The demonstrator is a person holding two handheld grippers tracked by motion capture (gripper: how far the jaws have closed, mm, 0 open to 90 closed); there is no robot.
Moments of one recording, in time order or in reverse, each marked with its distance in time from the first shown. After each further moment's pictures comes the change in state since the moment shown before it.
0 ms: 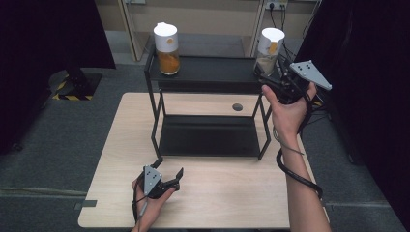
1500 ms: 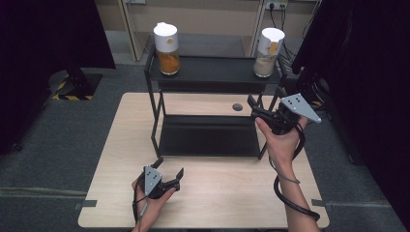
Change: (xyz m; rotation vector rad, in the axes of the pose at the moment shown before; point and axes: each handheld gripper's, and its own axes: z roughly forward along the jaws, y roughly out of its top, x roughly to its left) left arm -0.001 -0.001 0.000 -0.003 0.002 0.005; right arm 0.008 -0.053 -0.039 0.043 0.059 -0.013
